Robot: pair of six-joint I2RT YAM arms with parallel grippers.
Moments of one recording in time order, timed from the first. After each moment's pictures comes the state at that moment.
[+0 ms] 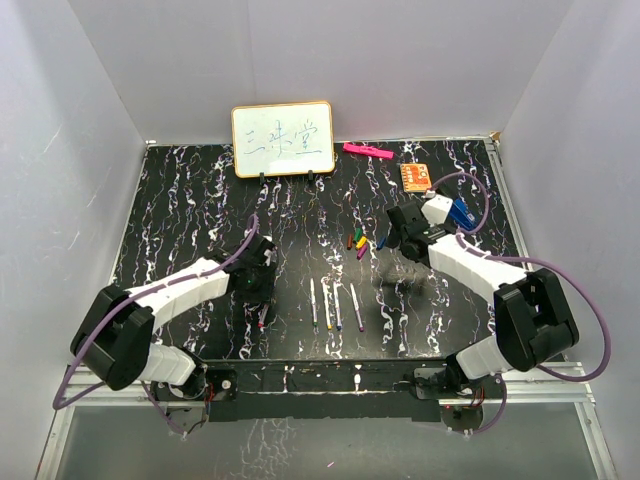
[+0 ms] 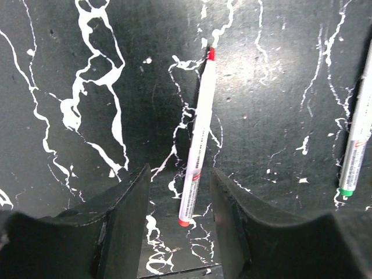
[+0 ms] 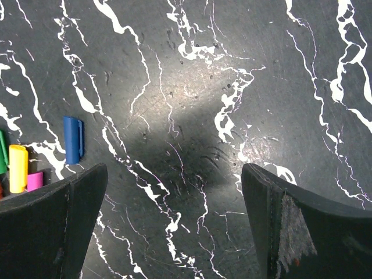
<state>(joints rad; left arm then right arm) -0.62 1.37 0.73 -0.60 -0.08 -0.47 0.42 1.44 0.89 -0.47 0.59 0.75</state>
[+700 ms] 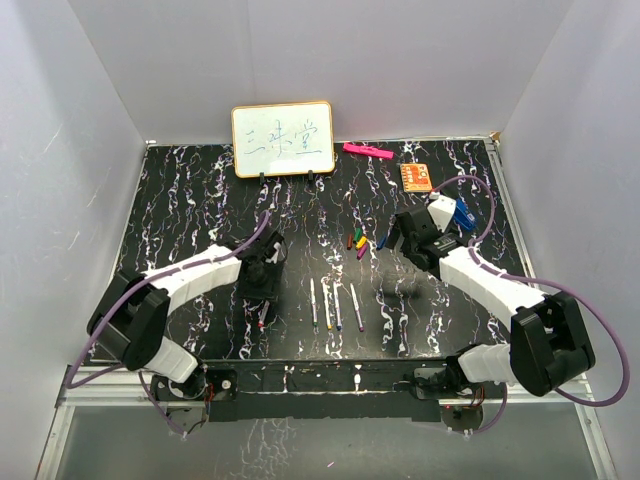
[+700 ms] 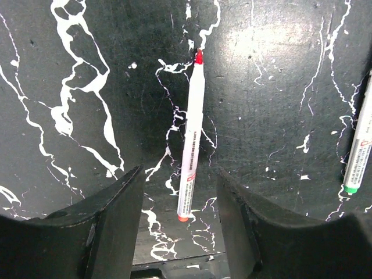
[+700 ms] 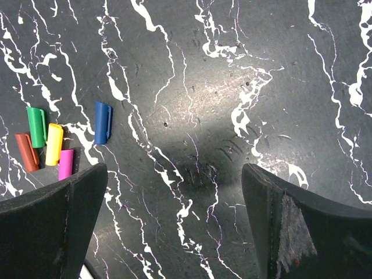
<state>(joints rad) -0.63 1.48 0.85 -0.71 -0.07 -0.43 0.42 1.30 0.80 -0.41 0.51 0.71</state>
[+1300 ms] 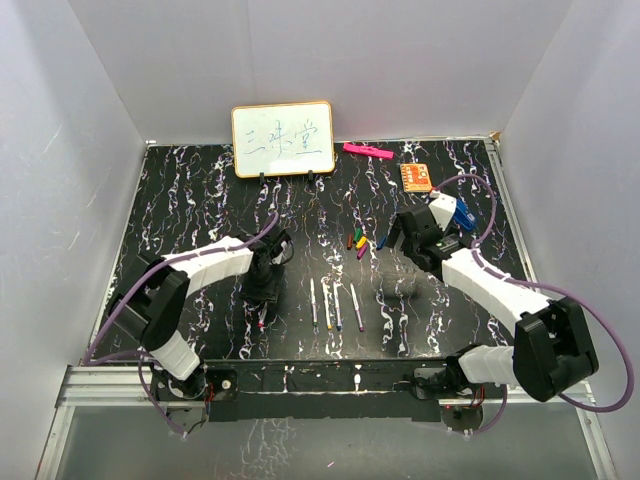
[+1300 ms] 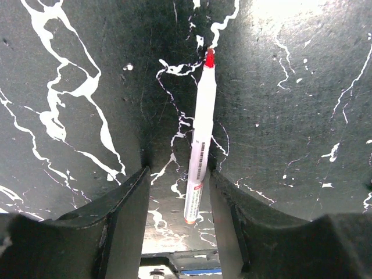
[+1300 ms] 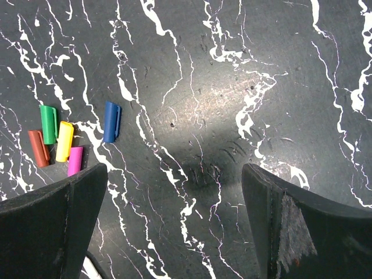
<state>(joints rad) -0.63 1.62 0.92 -0.78 -0.05 -0.41 0.42 1.28 0.80 -0.40 0.50 0.69</state>
